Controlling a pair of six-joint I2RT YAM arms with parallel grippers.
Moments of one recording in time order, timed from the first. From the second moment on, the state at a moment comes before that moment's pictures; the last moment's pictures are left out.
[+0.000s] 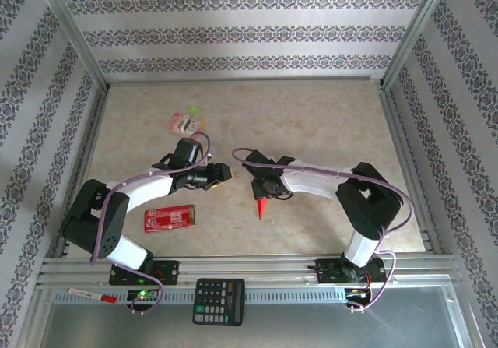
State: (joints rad) left arm -0.40 1.51 0.72 -0.07 0.55 -0.76; right arm 0.81 1.74 1.04 -0.63 0.20 0.61
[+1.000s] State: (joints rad) left arm -0.45 1.56 0.55 0.35 0.66 -0.98; right arm 0.52 1.47 0.65 -0.02 -0.31 0.78
